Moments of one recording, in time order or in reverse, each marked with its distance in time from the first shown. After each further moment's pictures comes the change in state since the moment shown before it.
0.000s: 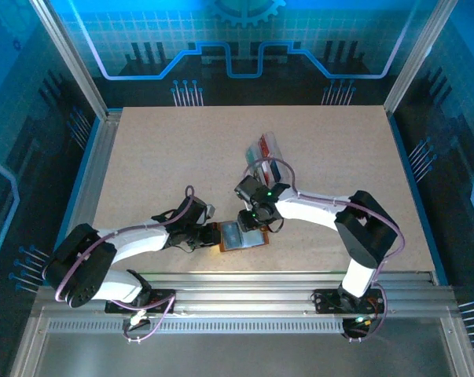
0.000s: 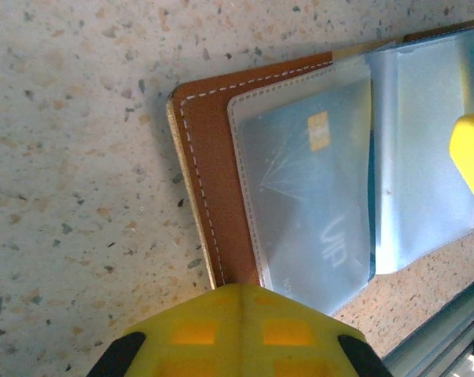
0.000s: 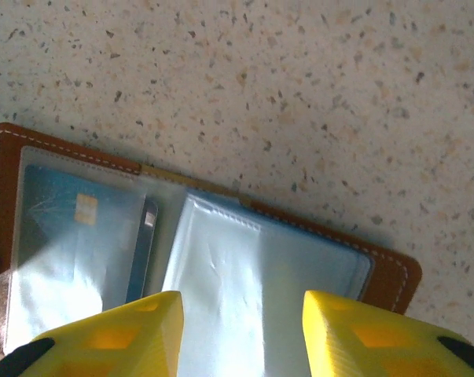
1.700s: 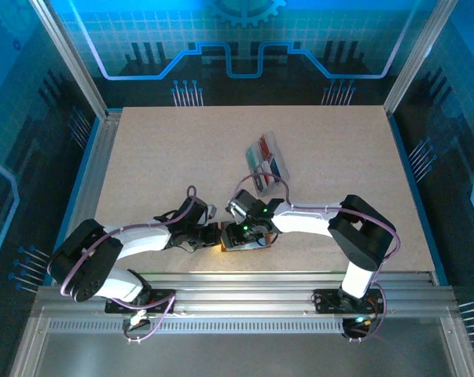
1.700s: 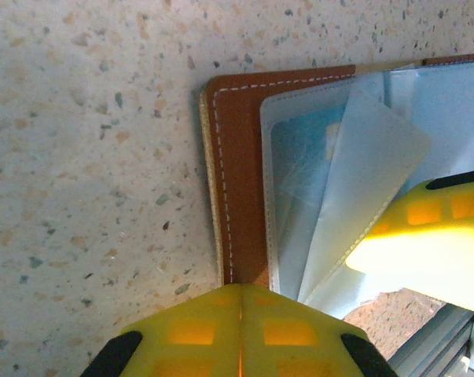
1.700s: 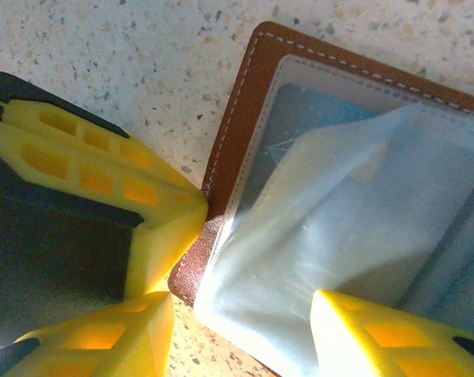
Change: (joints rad) left arm -0.001 0.032 -0.020 0.079 0.023 -0.010; right arm 0.090 -0.010 -0.132 0.254 -0.286 0.179
